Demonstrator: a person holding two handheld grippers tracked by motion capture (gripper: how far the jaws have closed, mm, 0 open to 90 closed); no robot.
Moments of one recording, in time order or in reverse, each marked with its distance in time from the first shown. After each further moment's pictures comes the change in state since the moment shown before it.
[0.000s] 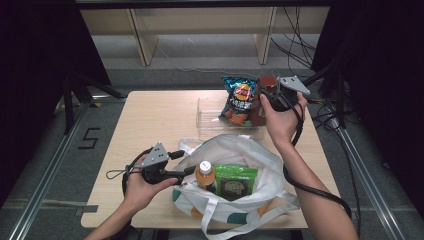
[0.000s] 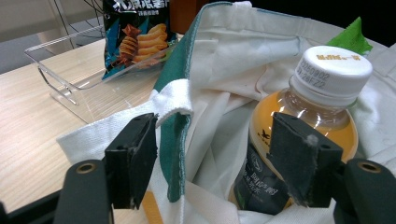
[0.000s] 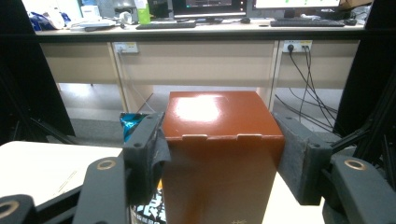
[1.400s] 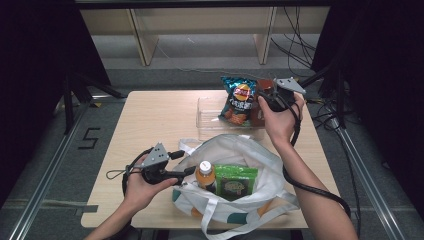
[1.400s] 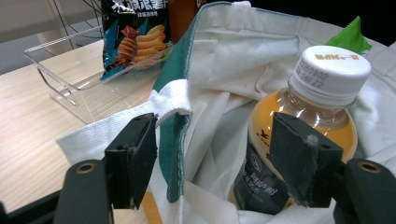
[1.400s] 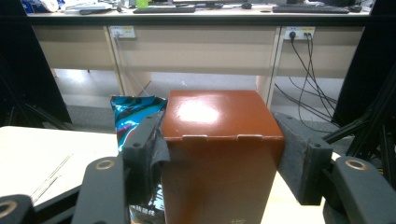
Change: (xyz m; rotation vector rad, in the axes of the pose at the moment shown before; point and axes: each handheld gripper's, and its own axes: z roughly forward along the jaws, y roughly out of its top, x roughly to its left) left arm 0.000 0.000 0.000 0.001 0.001 0.003; right arm 0.000 -0.008 0.010 0.054 -0.007 -0.019
